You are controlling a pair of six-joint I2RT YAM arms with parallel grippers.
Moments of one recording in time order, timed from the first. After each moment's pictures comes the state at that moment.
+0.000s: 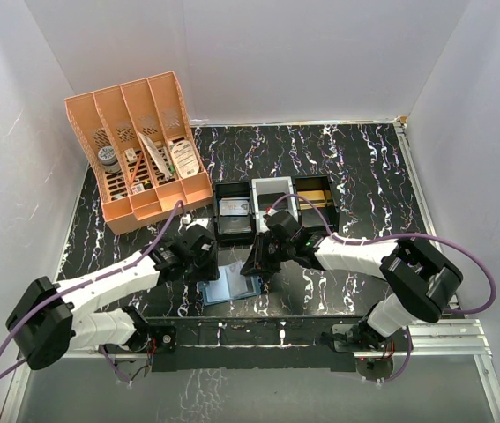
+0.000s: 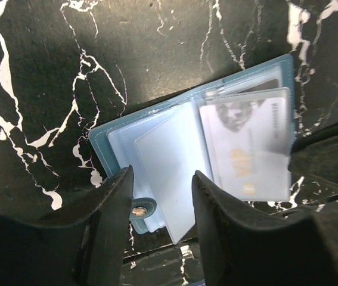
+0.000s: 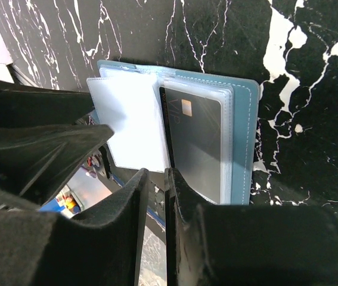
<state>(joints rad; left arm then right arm) -0.82 1.12 0.61 -0.53 -0.12 -0.75 0.82 1.51 0.71 0.00 -0.37 1.03</state>
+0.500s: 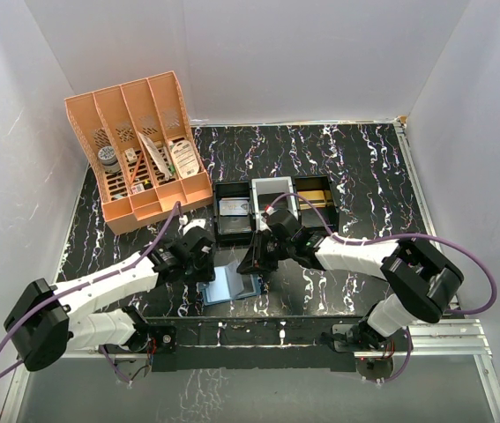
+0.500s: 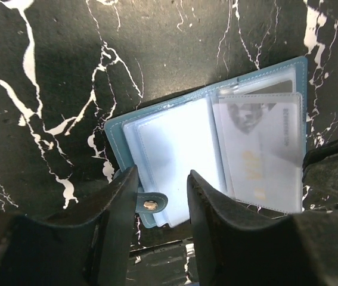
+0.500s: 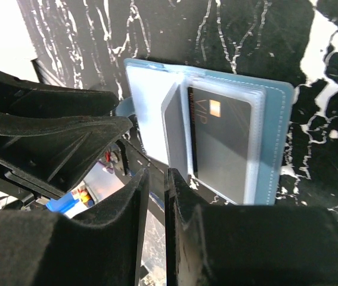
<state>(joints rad) -0.84 1.14 0.61 -0.56 -0.16 -0.78 0.82 1.51 0.71 0.04 -0.40 1.06</state>
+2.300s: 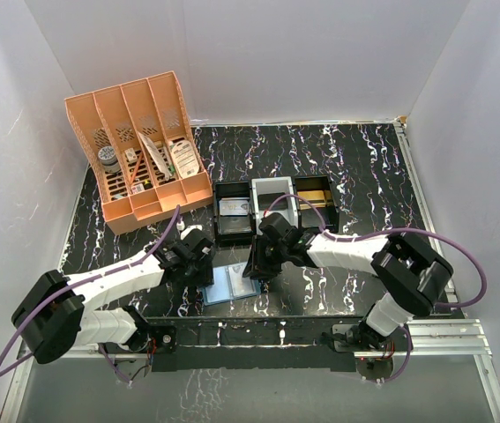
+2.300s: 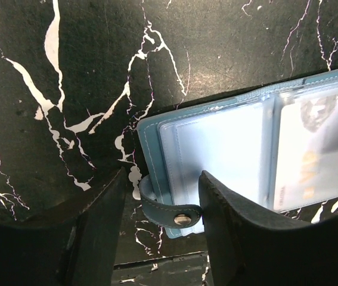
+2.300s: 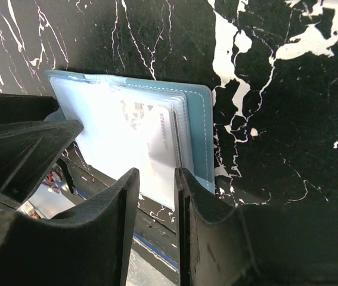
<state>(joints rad) -0.80 1.21 0.57 -0.56 -0.14 -0.80 0.85 1.57 0.77 -0.14 -0.27 0.97</state>
